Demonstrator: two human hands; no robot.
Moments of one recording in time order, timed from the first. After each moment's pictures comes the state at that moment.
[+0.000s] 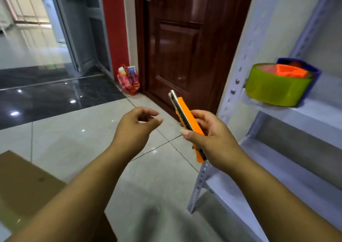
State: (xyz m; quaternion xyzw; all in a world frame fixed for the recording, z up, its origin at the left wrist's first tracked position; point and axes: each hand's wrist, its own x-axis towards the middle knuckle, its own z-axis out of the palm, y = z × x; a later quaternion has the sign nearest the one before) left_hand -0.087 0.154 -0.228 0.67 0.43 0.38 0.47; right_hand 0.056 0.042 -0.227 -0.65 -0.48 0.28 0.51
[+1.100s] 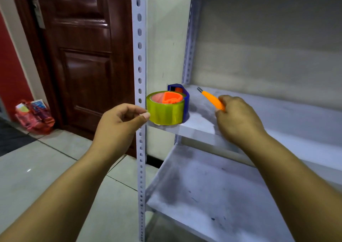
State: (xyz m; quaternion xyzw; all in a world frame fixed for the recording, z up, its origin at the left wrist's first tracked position) left_hand 0.021 0.092 -0.143 0.75 0.14 0.38 0.52; right_hand 0.158 -0.102 -0.112 -0.93 -0.22 -0.16 0.23
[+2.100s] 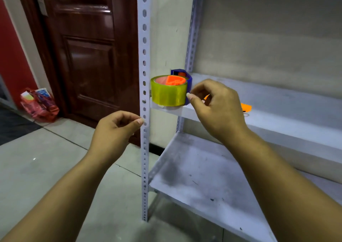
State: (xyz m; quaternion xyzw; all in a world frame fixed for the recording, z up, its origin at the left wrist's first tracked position) left_hand -0.008 0.088 -0.186 0.76 0.21 0.34 0.52; right_hand 0.113 -0.085 -0.132 -0.78 -0.40 -0.29 0.38
